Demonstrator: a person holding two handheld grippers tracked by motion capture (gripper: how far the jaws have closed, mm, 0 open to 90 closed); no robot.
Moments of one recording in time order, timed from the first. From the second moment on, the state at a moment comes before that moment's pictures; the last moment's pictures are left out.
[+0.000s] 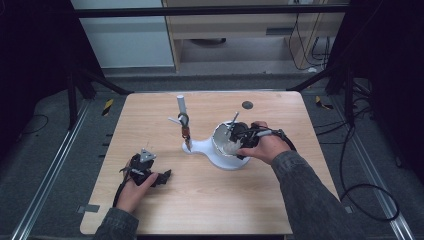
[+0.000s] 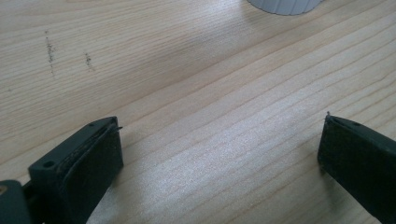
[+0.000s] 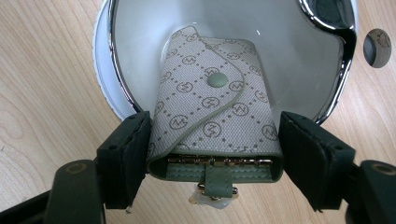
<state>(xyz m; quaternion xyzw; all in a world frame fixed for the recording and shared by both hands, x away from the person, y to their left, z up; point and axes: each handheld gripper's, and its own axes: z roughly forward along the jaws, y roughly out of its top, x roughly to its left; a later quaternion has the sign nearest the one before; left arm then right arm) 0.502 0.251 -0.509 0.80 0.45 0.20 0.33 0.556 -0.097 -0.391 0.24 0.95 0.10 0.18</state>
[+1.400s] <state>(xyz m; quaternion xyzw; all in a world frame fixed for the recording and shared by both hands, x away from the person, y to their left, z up) 0.502 0.251 -0.509 0.80 0.45 0.20 0.33 0.530 -0.153 -0.371 0.30 0.91 0.20 0.19</state>
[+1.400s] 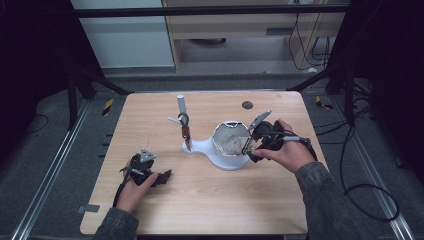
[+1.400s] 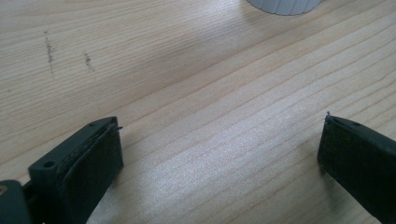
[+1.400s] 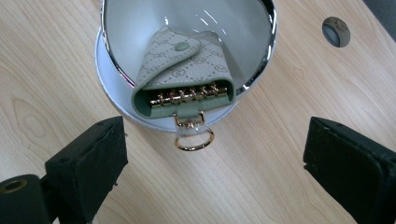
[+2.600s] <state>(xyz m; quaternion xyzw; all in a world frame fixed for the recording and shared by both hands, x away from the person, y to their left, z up) 0.502 0.251 -0.509 0.80 0.45 0.20 0.33 0.499 -0.241 -0.468 0.46 0.82 0.27 0.19</state>
